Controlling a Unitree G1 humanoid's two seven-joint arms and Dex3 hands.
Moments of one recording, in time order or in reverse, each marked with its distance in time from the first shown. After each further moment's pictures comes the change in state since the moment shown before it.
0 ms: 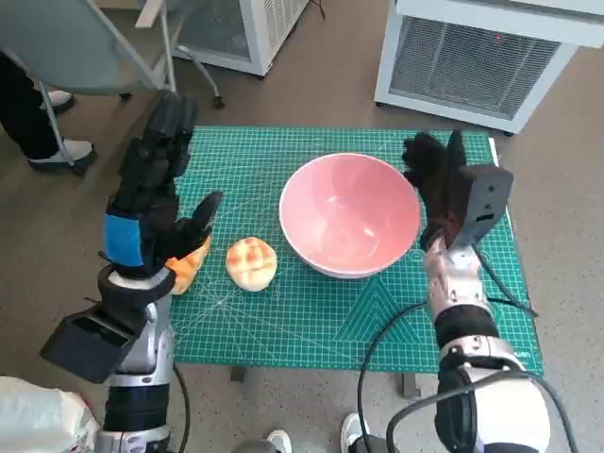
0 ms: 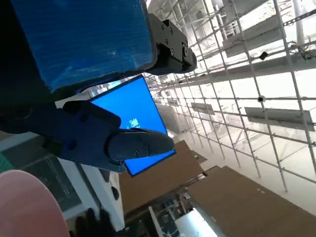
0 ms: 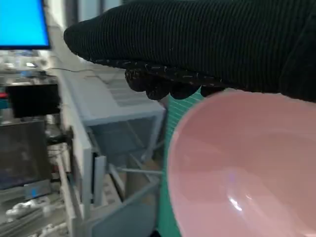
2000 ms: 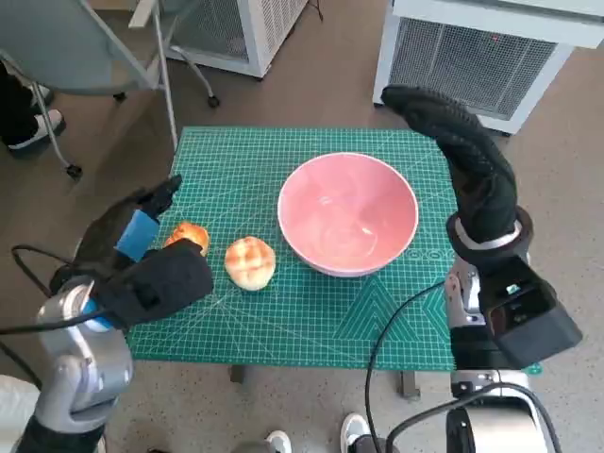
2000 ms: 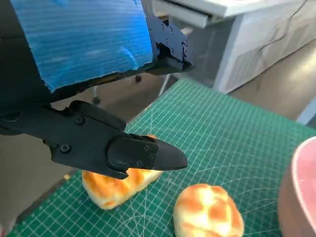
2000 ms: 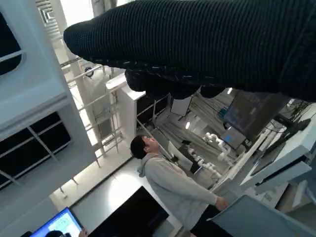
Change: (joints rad) left arm 0.048 0.388 -0.303 -0.478 0.912 1.368 -0.315; right arm 0.236 -0.014 0.171 -0.706 0.128 -0.629 0.423
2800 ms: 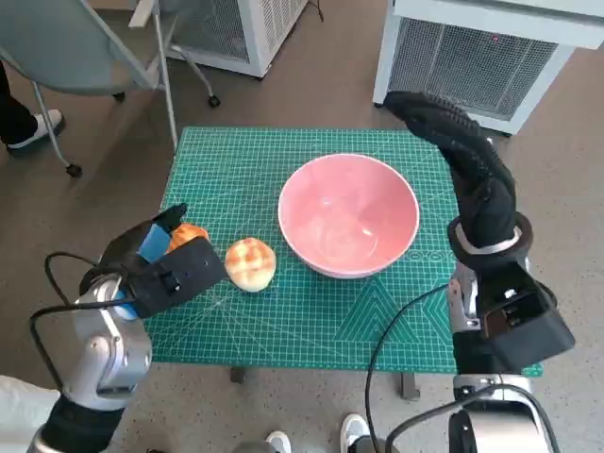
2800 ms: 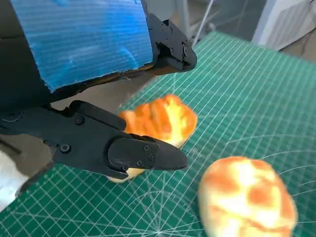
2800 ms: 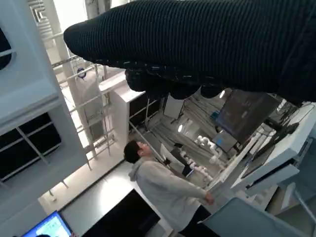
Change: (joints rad) left arm -0.008 -0.047 -0.043 0.264 -0.064 -0.045 0.100; right arm 0.007 -0.013 0.001 0.022 -0.042 -0.023 -0.050
